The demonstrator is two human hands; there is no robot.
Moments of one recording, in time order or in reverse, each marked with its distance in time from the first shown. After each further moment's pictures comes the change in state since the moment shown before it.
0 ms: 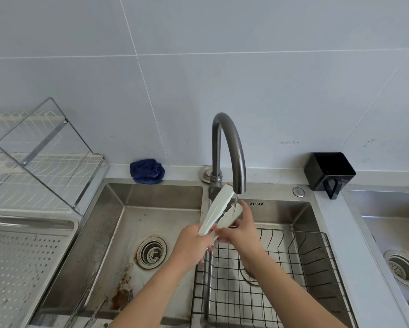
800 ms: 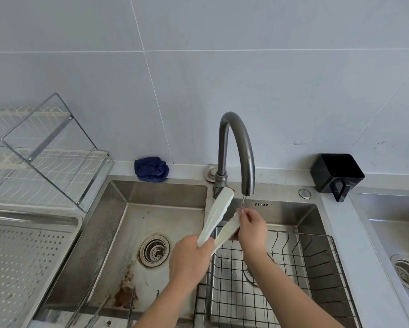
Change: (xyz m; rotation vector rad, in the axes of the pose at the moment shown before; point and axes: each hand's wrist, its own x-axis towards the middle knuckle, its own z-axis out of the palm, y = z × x) left_hand -0.017 -0.022 0.005 0.189 0.292 0.010; right_hand 0.015 0.002 0.011 -0.137 0.370 -0.094
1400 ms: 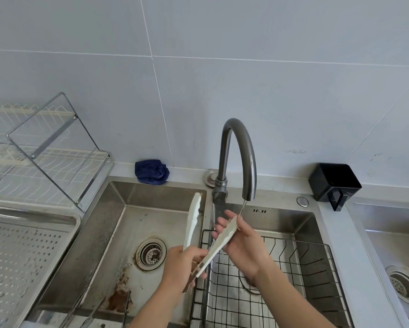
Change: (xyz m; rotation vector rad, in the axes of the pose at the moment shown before) left_hand 0.001 -0.018 -0.009 -0.492 -0.120 -0.248; right_hand -0.009 0.001 -0.011 0.864 -0.585 0.419
